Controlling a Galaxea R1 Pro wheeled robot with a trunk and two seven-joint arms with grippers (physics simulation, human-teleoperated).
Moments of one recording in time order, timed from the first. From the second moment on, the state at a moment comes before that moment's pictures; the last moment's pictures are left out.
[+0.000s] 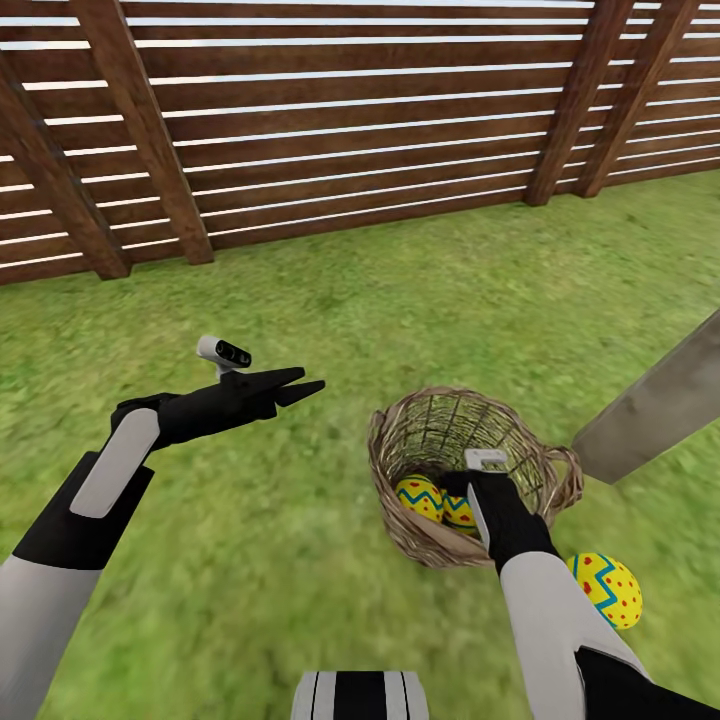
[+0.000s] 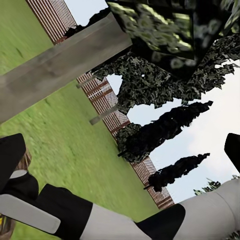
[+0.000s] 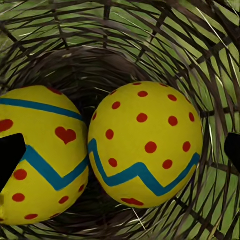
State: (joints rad) left arm -0.81 0.28 -0.25 -1.47 1.28 0.98 -0.73; right arm -0.83 0.15 -0.33 -0.71 0.39 0.52 0.01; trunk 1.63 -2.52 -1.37
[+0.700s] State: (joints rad) left arm -0.81 0.27 -0.25 -1.47 1.27 0.98 -0.73; right arm -0.84 0.15 -0.35 -0.70 0.31 0.53 0.13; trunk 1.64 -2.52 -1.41
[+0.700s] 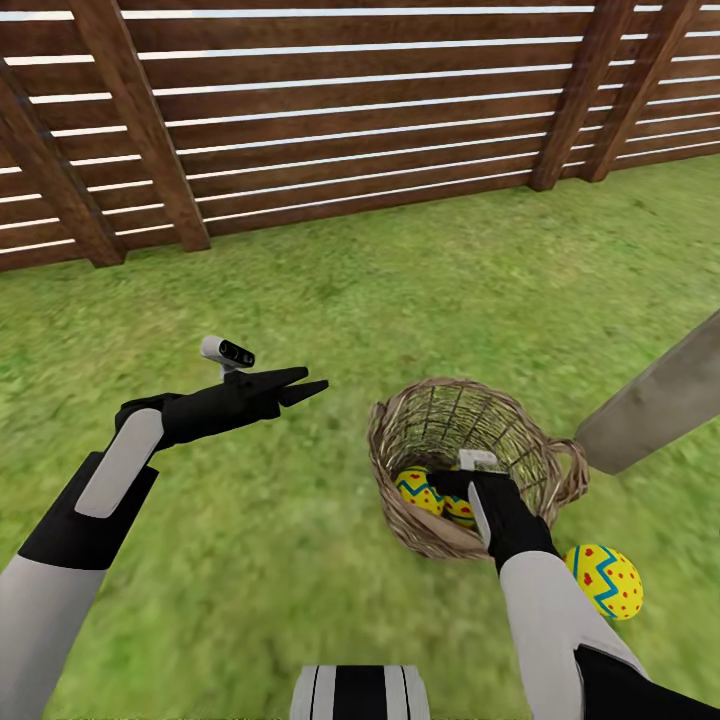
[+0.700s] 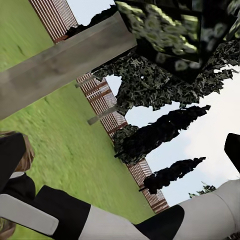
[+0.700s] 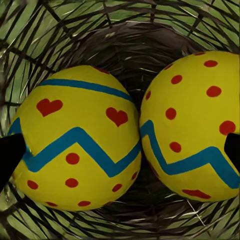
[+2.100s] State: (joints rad) left arm -0.80 0.26 -0.24 -1.47 1.28 0.90 -0.76; right arm -0.86 0.13 -0.33 -0.77 0.20 0.54 0.12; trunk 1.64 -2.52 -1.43
